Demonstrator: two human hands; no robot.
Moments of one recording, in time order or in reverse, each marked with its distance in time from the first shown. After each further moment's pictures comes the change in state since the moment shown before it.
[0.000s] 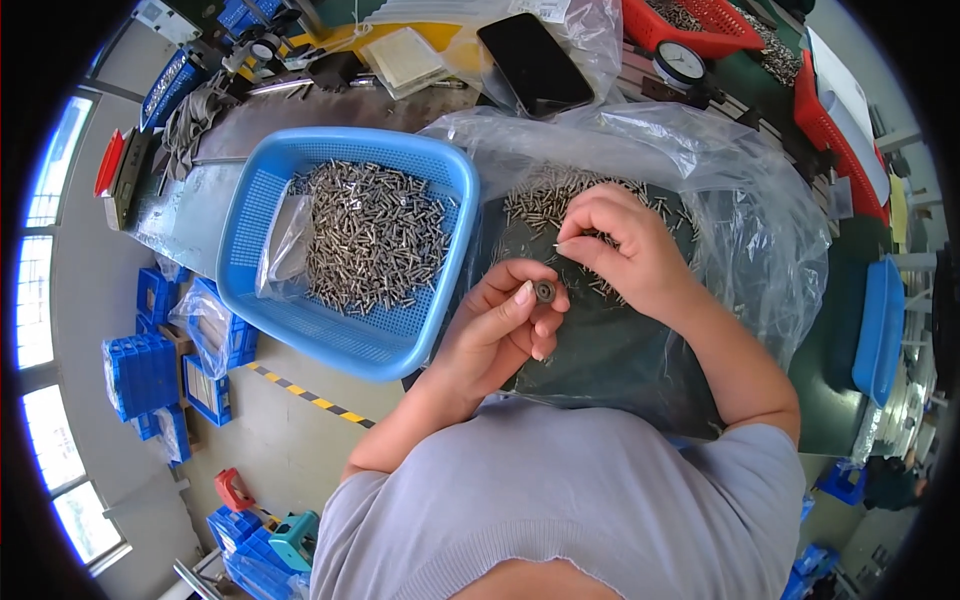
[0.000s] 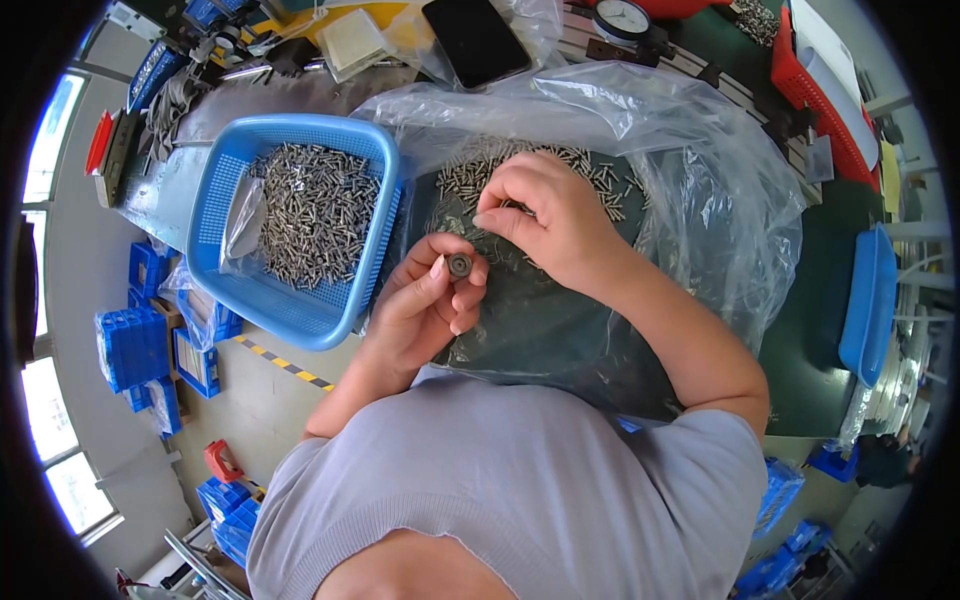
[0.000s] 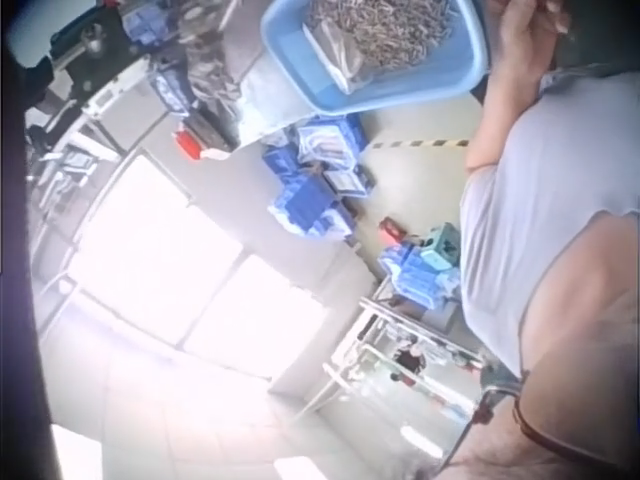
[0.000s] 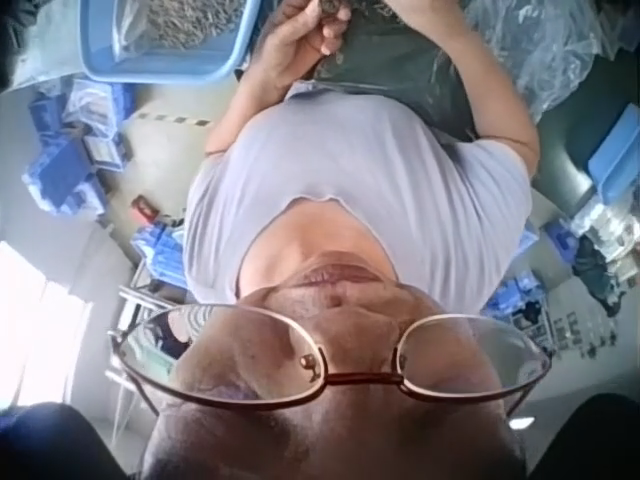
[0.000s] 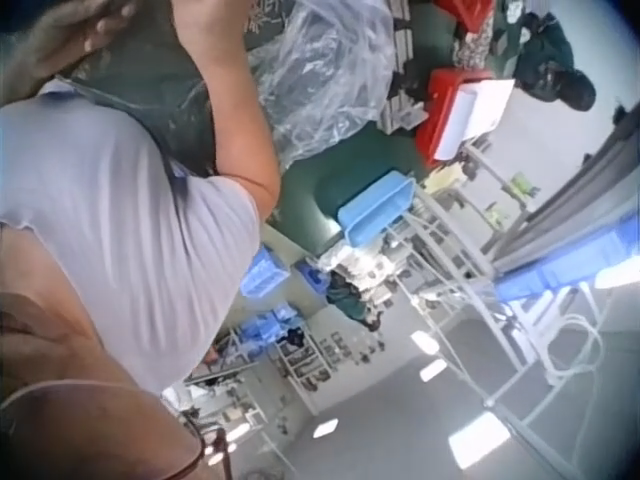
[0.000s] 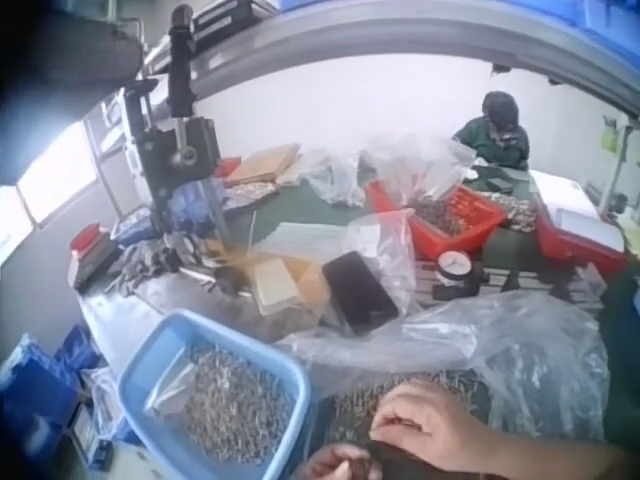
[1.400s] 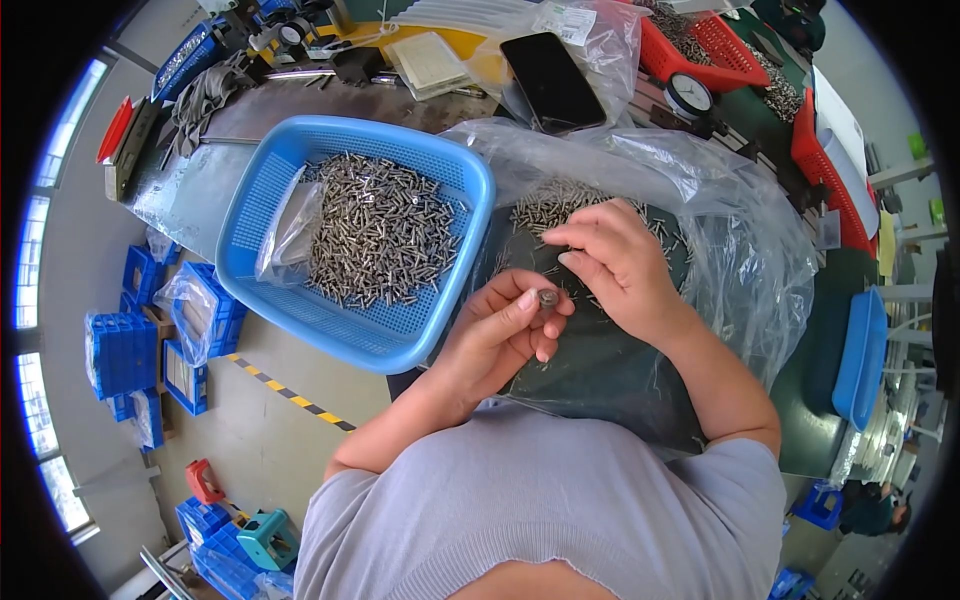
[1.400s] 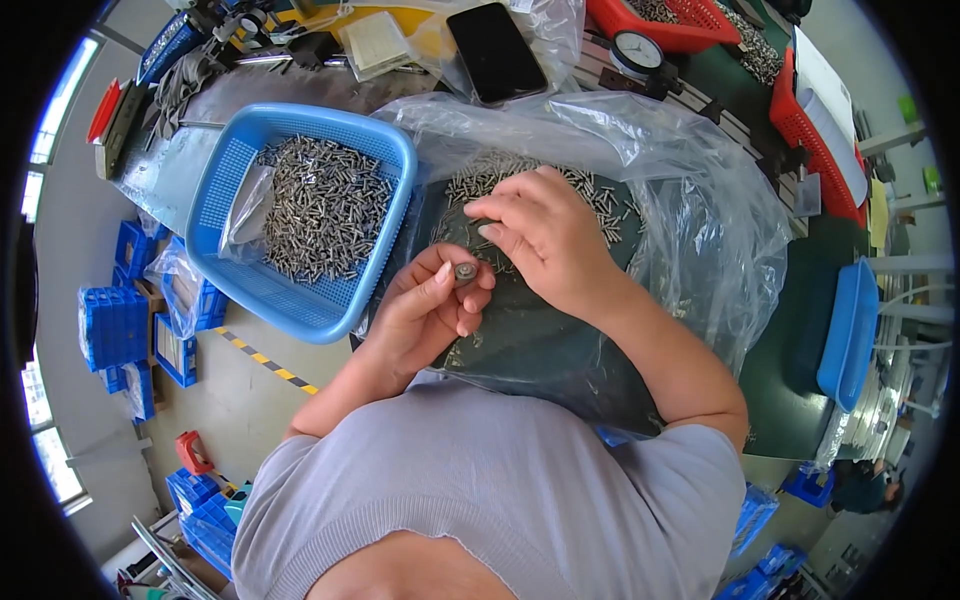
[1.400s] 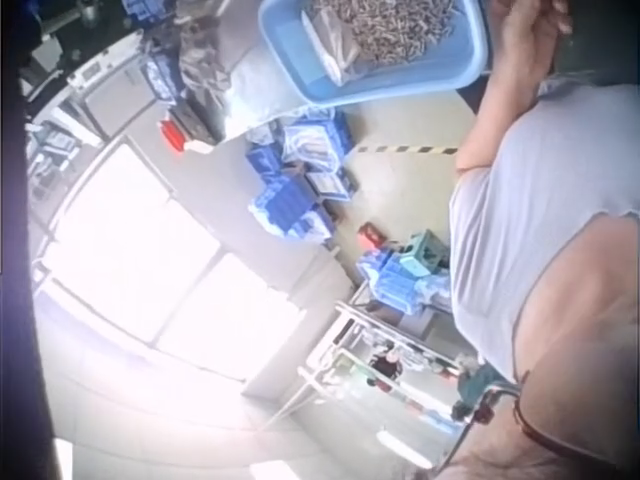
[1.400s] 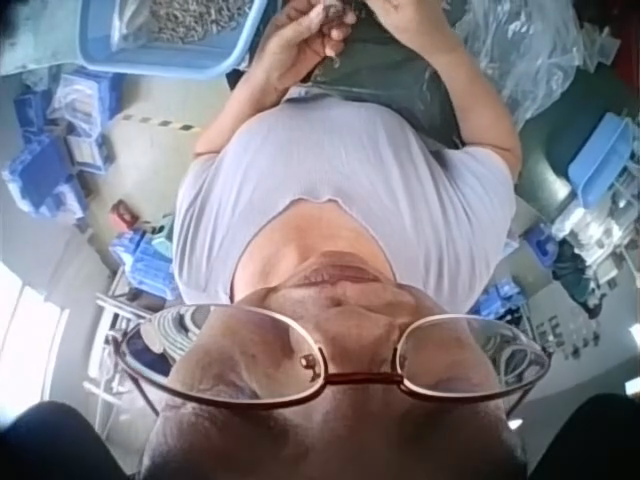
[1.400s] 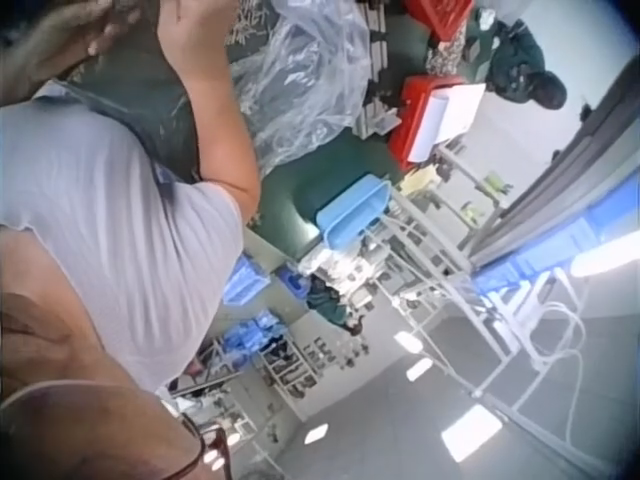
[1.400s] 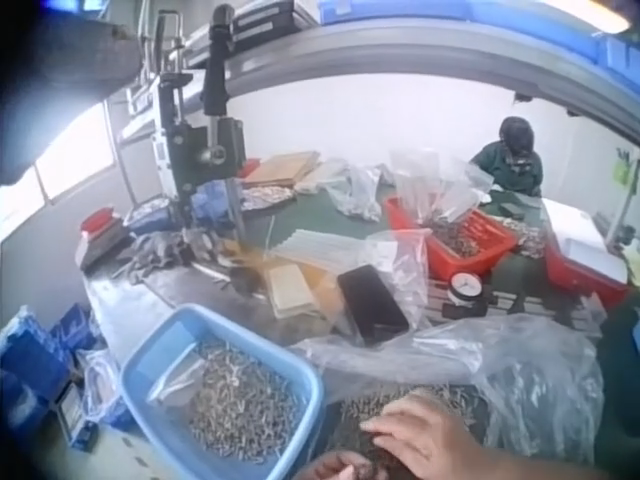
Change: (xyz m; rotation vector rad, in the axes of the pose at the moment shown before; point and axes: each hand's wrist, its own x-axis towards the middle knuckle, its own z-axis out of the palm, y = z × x) left_hand -0.001 -0.004 0.000 -0.005 0.000 0.039; right_hand 0.000 -0.004 0.009 0.064 0.036 -0.176
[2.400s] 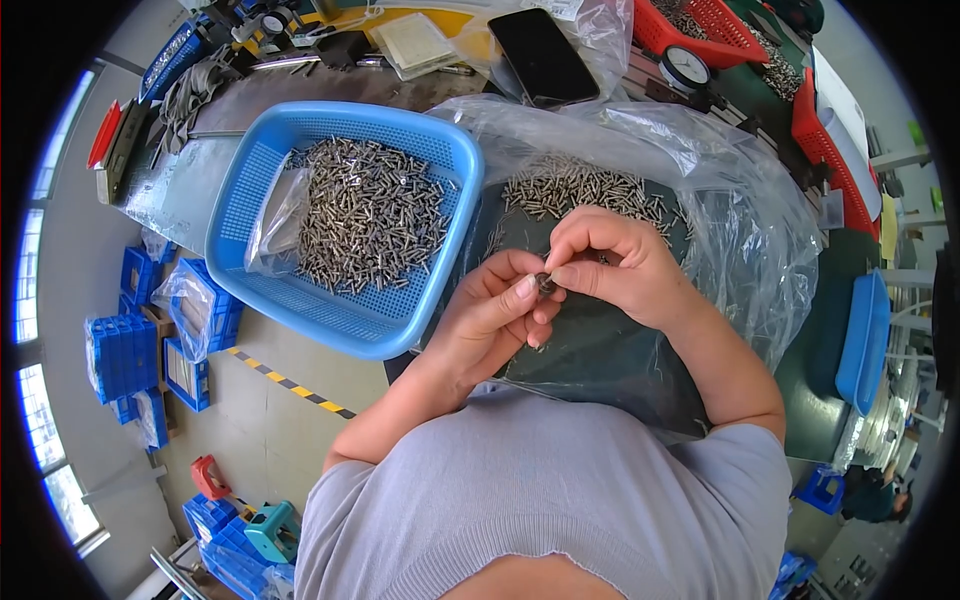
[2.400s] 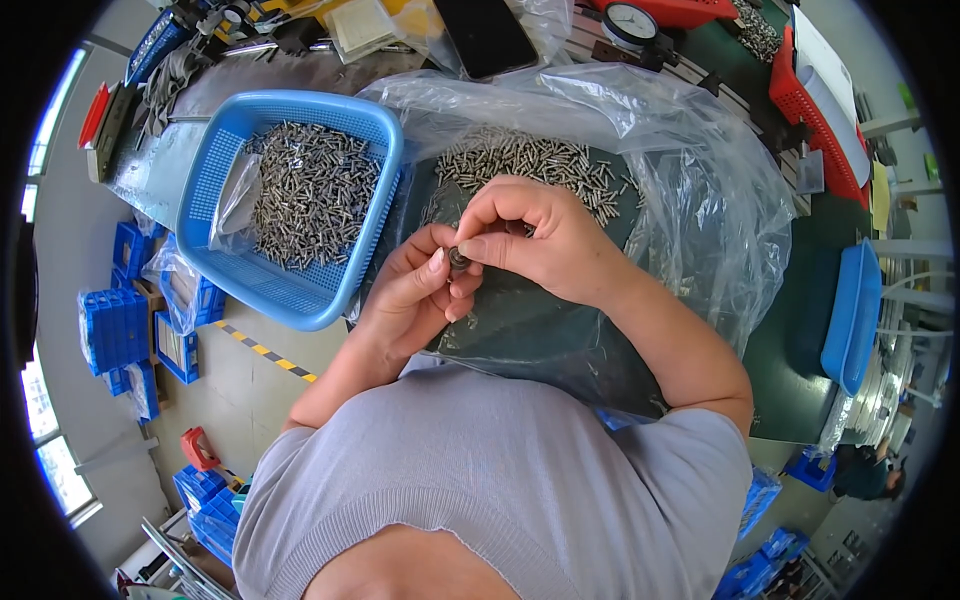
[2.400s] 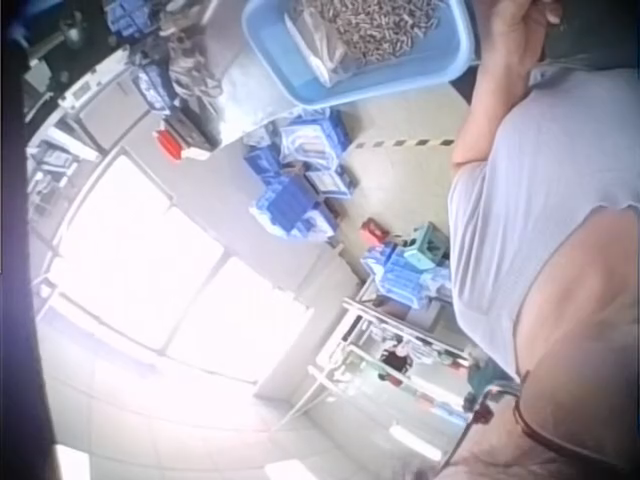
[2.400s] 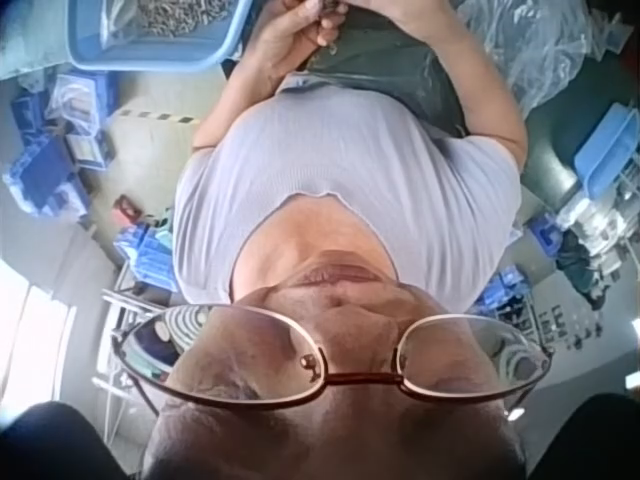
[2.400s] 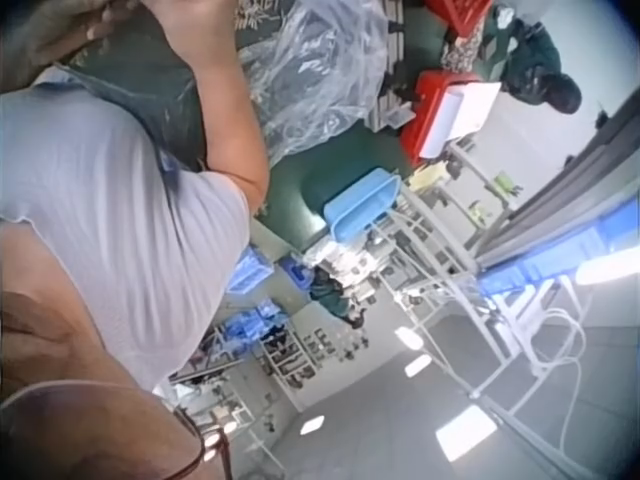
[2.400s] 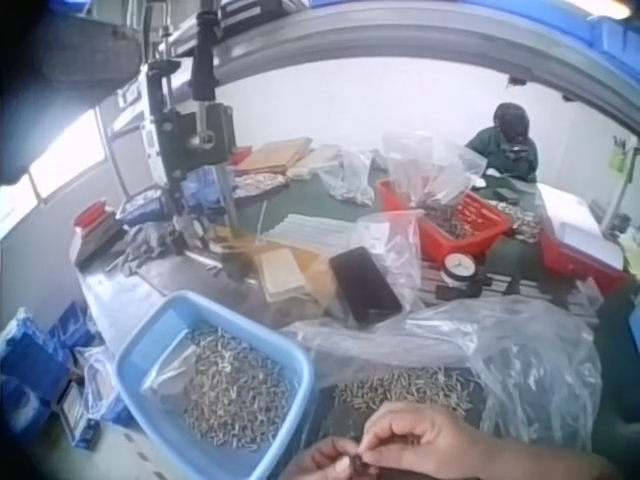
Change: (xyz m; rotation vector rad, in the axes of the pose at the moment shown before) left_hand 0.000 0.001 -0.002 -0.022 0.011 -0.033; right_hand -0.006 -0.012 -0.007 0.615 -0.230 0.362
